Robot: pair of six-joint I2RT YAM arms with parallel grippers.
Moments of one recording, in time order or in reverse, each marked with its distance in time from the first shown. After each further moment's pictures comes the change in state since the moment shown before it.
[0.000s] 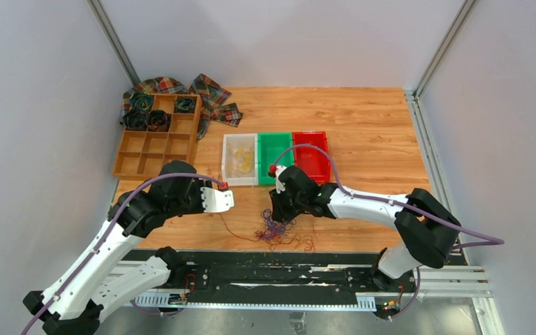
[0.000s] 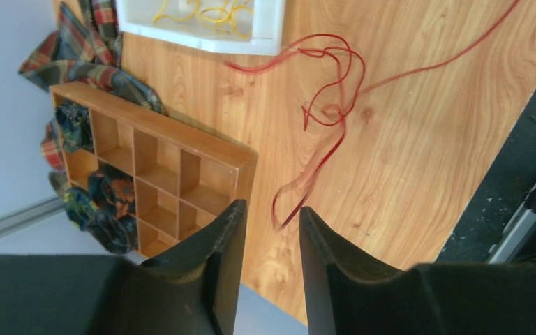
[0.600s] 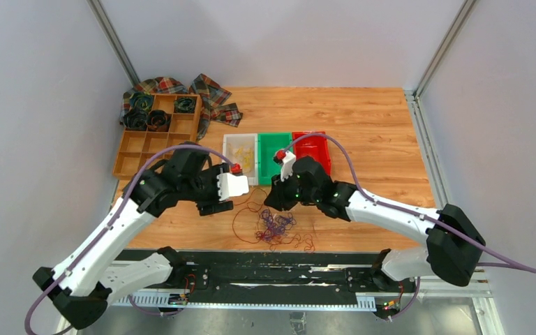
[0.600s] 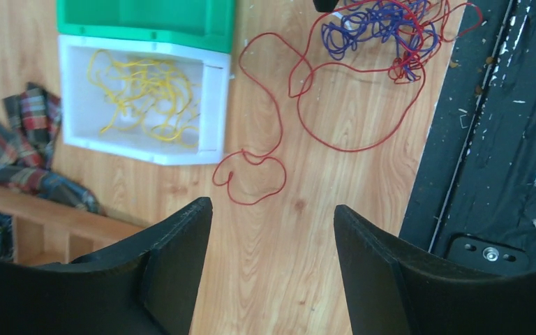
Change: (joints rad) left arm 0.000 0.165 0.130 0.026 0.333 -0.148; right arm -0.020 -0.181 -0.009 0.159 -0.077 0.012
